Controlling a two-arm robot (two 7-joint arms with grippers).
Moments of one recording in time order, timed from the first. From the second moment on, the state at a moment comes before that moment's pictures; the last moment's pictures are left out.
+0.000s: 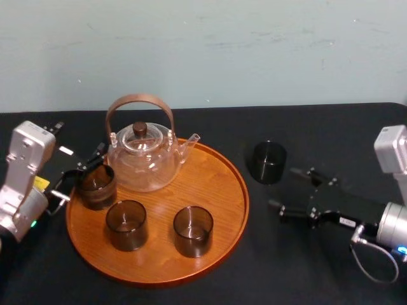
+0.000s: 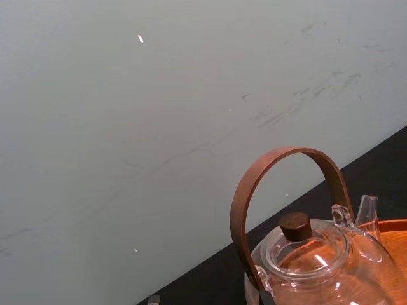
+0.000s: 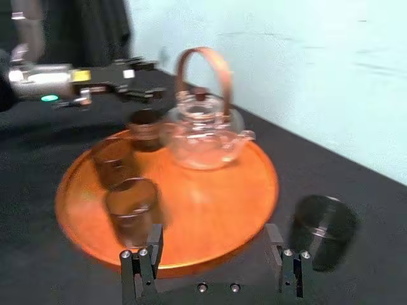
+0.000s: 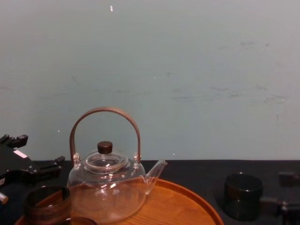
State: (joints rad) left arm -0.20 0.60 0.45 -1.41 -0.25 -0.12 0.03; right arm 0.07 0.76 -0.40 -1.68 0.59 0.06 0.53
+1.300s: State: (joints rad) left arm -0.20 0.60 0.45 -1.41 -0.25 -0.12 0.03; right arm 0.23 0.55 -0.36 -1.44 0.47 0.24 0.36
